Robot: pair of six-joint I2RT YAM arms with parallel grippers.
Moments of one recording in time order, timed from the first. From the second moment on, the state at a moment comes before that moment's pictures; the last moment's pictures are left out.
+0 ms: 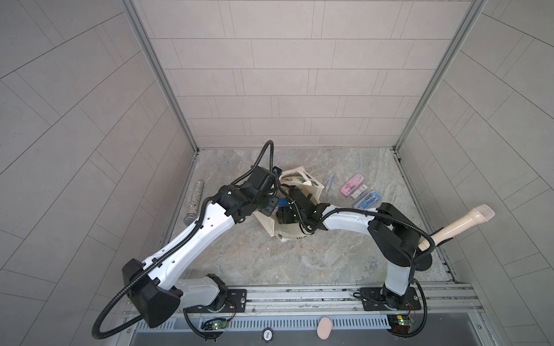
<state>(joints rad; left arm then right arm) -0.67 1.26 1.27 -0.94 -0.17 -0.03 0.83 1.87 1.12 -0.04 0.02 0.70</state>
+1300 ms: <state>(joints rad) -0.67 1.20 1.14 -0.85 -0.12 -0.05 0.80 1.83 1.08 0.10 -0.01 0.83</state>
